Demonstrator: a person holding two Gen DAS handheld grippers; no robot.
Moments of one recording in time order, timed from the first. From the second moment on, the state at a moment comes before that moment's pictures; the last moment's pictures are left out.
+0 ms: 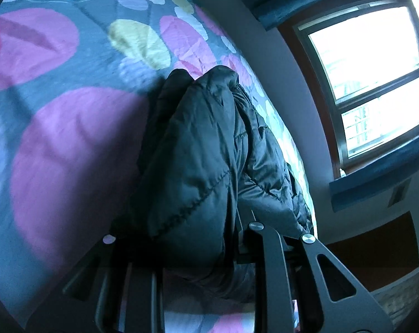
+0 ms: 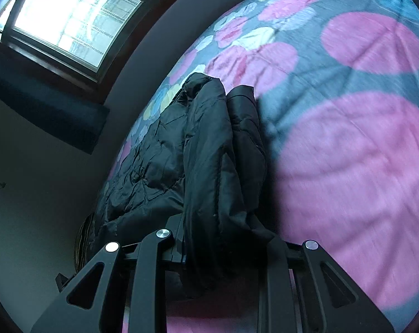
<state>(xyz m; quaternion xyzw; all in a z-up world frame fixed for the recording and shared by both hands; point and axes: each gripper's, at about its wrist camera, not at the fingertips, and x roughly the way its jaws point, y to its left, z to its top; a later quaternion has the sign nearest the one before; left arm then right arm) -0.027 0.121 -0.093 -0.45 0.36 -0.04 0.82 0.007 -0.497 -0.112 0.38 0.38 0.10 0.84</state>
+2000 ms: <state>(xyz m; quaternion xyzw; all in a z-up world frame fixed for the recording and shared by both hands) -0.060 0.152 -0.090 -0.37 0.38 -0.01 0.85 0.085 -0.265 -0.080 0.22 0.48 0.30 0.80</state>
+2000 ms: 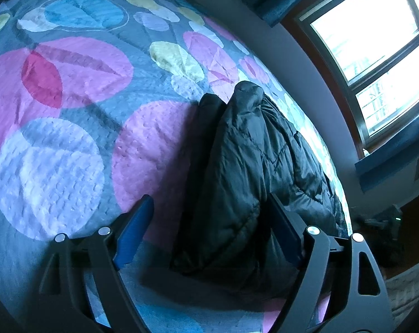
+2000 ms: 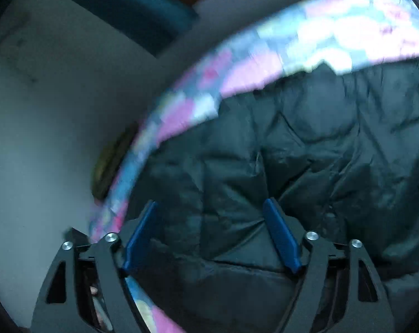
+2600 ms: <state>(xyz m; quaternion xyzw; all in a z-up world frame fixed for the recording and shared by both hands) -0.057 0.149 -0.089 -0.35 0.39 -0.02 0.85 0.164 -0.239 -0.099 0.21 0.53 0.28 0.77</state>
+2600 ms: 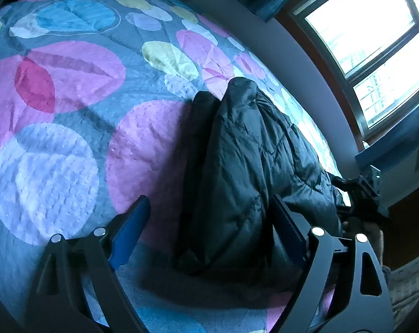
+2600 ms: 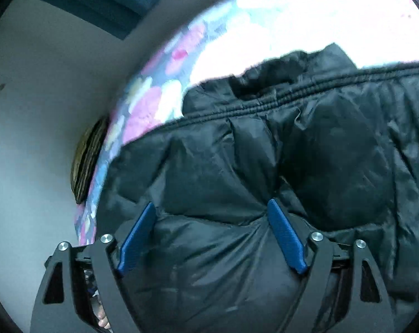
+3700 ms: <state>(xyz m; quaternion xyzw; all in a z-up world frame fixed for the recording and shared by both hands) -0.044 0.137 -0.090 -0.28 0.41 -0.06 0.87 0.026 -0.257 -0.084 0.17 0.47 0.30 0.81</state>
